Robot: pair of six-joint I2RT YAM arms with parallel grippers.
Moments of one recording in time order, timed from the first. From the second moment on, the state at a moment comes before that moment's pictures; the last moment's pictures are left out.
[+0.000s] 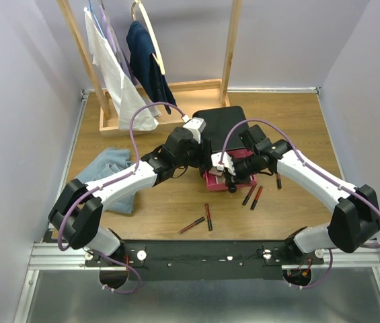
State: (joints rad) left arm -0.74 1.48 0.98 0.01 0.04 -0.44; right arm 0.55 1.42 1.08 -0.81 -0.66 -1.04
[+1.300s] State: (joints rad) left arm -0.73 1.41 0.89 0.07 0.05 -0.45; right arm 0.58 1.33 1.10 -0.81 -0.82 -0.86
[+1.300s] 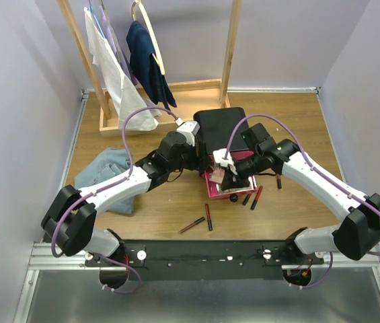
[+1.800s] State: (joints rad) left arm -0.73 1.28 0.86 0.04 0.03 -0.45; right arm 0.62 1.30 0.93 -1.04 -0.78 -1.18
